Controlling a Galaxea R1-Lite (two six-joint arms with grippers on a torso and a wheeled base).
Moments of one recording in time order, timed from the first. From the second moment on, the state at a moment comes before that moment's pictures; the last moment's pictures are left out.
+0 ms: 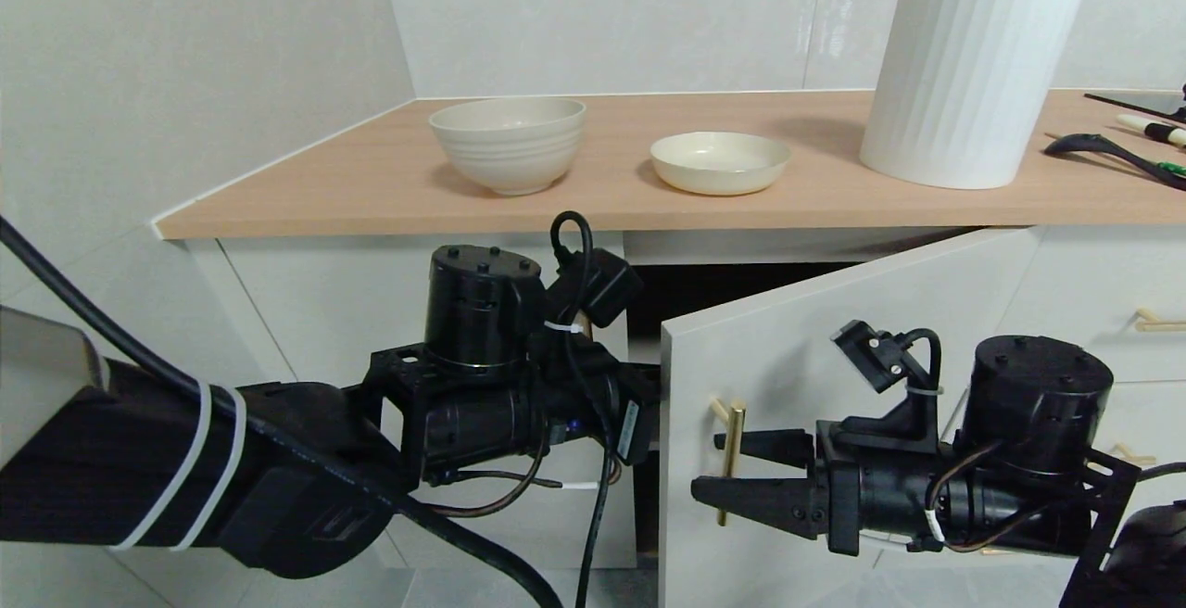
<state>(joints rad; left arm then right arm) -0.70 1.86 -0.91 -0.60 -0.28 -0.02 0.60 1.80 -0.44 -1.24 0.65 0.45</state>
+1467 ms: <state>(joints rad) -0.74 1.87 -0.92 -0.60 -0.24 -0.02 0.38 1.15 -0.05 -0.79 0.35 0.21</state>
